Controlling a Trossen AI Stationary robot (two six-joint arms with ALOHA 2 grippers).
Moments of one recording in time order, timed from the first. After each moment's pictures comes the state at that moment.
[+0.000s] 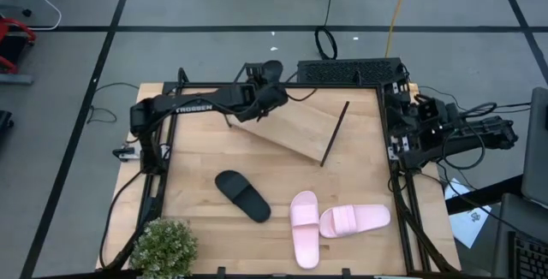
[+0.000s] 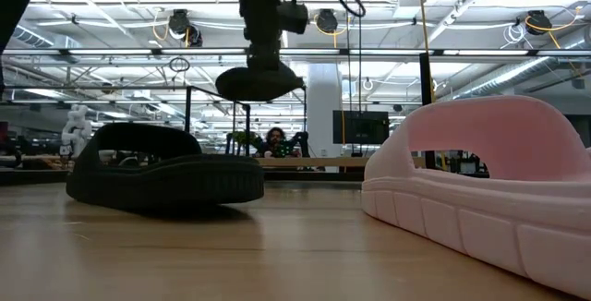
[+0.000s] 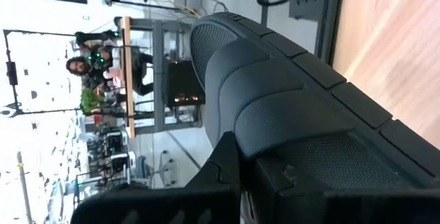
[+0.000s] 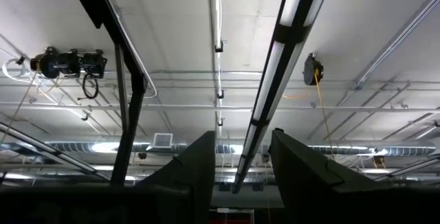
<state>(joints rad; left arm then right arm) 0.24 1.85 1.68 -0.77 -0.92 0.56 0.11 0.77 0.68 1.00 0.06 -0.08</state>
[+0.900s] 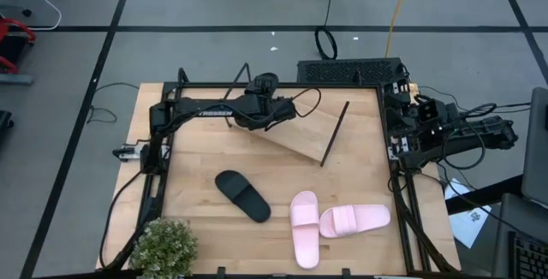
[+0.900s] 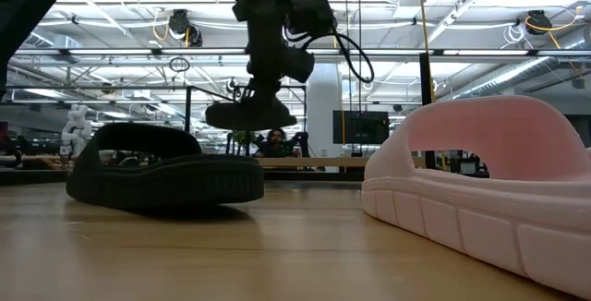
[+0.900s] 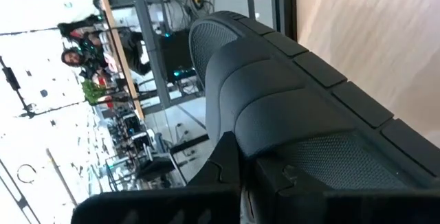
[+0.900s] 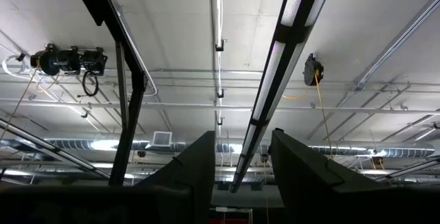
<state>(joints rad) 0.24 2.02 1.68 -0.88 -0.99 0.50 0.11 0.77 0.68 1.00 0.06 -0.09</state>
